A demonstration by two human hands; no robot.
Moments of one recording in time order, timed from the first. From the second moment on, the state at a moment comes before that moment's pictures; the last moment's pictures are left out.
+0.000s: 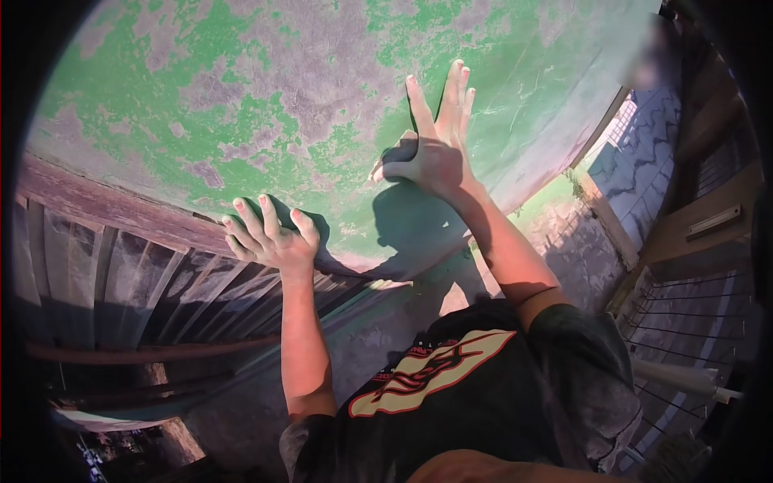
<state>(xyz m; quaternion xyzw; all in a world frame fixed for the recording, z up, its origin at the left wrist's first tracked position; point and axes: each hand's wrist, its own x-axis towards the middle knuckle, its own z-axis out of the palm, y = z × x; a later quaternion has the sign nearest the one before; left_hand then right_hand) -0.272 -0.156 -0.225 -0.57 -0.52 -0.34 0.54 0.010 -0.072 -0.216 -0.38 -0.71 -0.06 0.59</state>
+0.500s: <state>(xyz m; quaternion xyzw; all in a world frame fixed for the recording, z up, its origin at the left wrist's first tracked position) -0.274 -0.156 -0.238 -0.56 -0.51 -0.36 0.54 0.126 -0.028 -0.219 -0.46 -0.64 0.02 0.61</state>
